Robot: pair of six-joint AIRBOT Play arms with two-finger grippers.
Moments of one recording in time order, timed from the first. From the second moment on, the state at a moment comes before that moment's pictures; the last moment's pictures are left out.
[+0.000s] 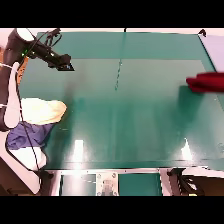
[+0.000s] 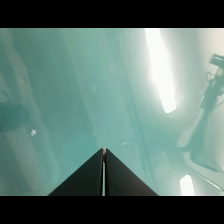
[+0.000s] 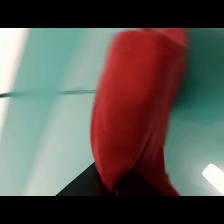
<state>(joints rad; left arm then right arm) 0.00 -1.91 2.05 1.00 -1.46 -1.32 -1.04 -1.45 1.56 -0.87 1.30 1.75</state>
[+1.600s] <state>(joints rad) -0.04 -1.56 1.68 1.02 -1.39 -1.35 -0.84 -1.13 1.11 -1.18 1.26 1.61</state>
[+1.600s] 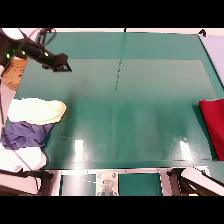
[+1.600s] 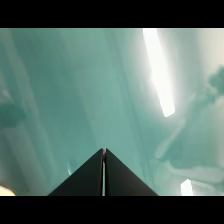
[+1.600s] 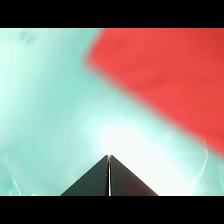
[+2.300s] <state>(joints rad) -0.17 -1.13 1.00 1.06 -1.20 -1.46 -0.42 -0.91 0.66 -1.16 1.09 1.54</state>
